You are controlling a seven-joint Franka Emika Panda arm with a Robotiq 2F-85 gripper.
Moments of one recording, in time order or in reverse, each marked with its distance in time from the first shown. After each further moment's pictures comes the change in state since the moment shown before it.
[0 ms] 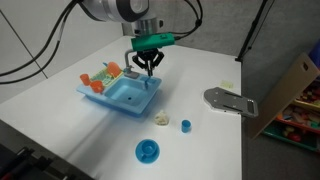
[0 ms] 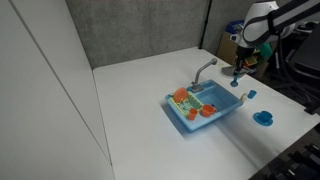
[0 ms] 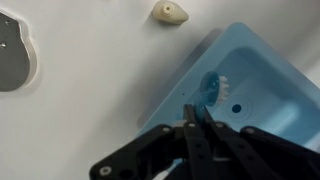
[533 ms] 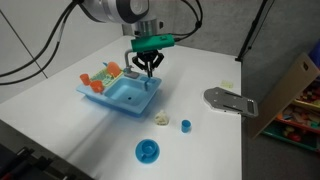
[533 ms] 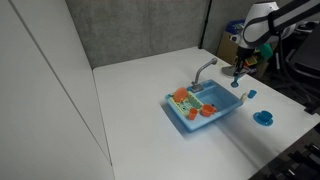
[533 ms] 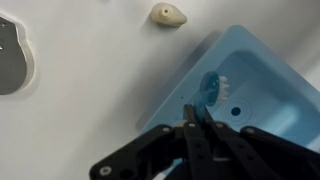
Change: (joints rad) arm -0.003 0.001 0.000 -0.009 0.000 0.004 0.000
